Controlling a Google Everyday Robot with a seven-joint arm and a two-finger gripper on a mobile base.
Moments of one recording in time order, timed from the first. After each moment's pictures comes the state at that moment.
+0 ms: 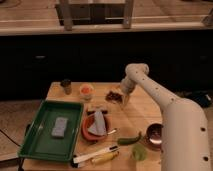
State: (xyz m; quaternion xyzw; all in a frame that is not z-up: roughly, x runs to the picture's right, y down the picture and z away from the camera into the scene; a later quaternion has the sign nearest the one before) arm 0.111 0.064 0.961 -0.29 -0.18 -0.07 0.94
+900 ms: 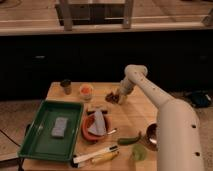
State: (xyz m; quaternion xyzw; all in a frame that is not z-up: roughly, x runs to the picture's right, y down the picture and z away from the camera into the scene) arm 0.107 0.073 0.970 -0.31 -0.20 -0.06 0.93
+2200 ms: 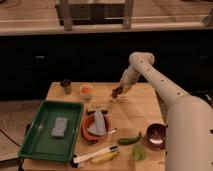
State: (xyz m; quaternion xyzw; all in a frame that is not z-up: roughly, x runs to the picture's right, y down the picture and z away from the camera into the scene) arm 0.126 0.001 0.896 -0.27 -0.19 -0.07 0.94
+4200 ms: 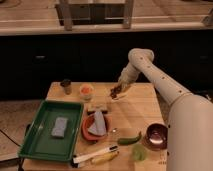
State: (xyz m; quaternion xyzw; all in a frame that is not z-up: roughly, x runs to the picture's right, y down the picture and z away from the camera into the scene) arm 0.112 0.003 0.877 -0.28 -0.21 -0.11 0.93
